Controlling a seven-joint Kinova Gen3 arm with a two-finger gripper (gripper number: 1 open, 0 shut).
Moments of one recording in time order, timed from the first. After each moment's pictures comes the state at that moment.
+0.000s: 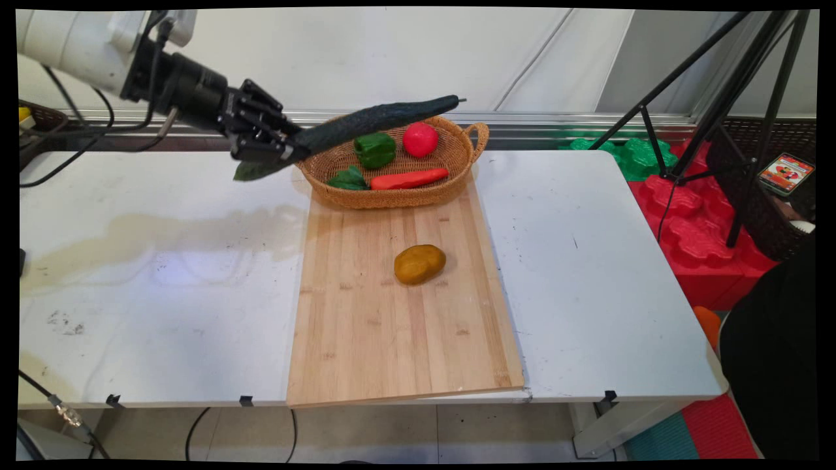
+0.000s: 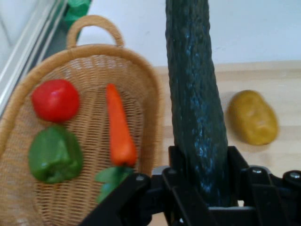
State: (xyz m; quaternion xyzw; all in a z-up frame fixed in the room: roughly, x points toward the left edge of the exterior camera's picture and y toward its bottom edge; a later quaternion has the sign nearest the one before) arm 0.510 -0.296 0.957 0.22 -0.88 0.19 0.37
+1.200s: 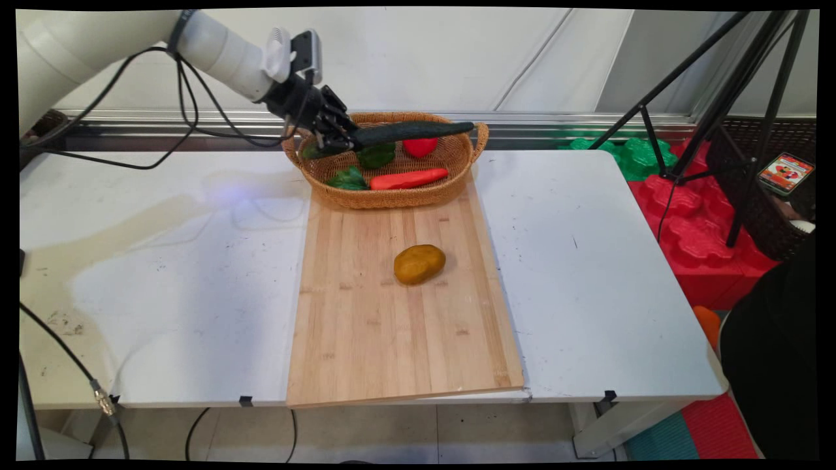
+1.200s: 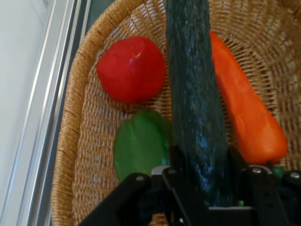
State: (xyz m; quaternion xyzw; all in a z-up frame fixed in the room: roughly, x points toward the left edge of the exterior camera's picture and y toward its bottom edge) arm 0.486 -0.466 0.866 0.17 -0.91 0.24 0.27
